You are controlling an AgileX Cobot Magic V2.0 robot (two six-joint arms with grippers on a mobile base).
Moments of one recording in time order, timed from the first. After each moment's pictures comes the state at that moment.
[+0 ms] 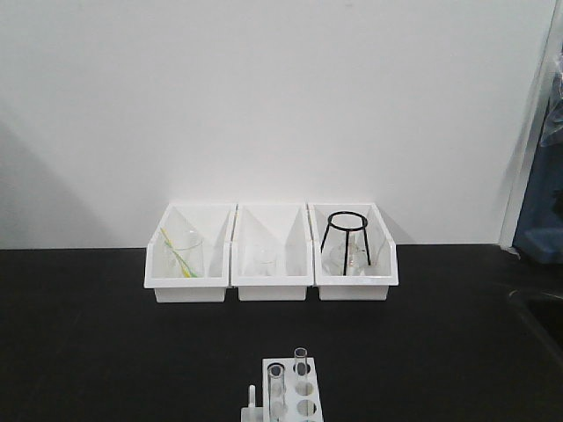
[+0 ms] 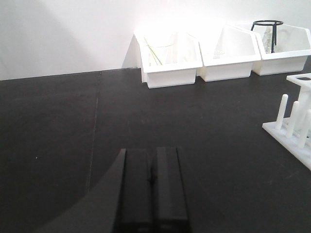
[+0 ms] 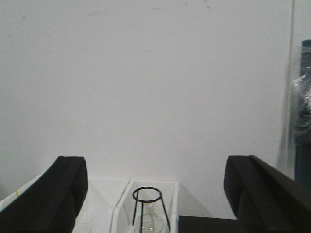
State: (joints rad) left arm -0.11 -0.02 0.03 0.18 0.21 -0.15; right arm 0.12 0.81 -0.67 -0.18 -0.23 0.15
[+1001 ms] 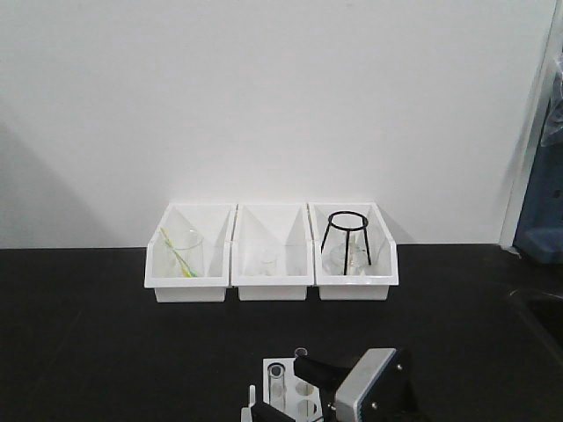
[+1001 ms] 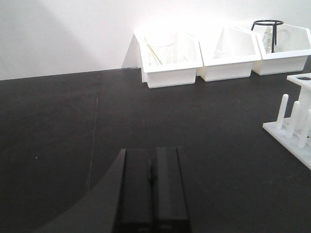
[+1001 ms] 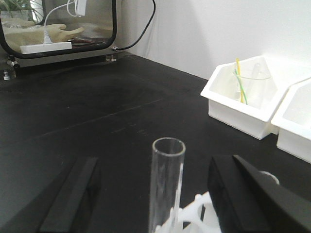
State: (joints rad) left arm -0.11 -0.02 0.03 0.18 0.21 -0.15; right arm 0.47 1.72 -0.62 -0.53 -0.98 0.23
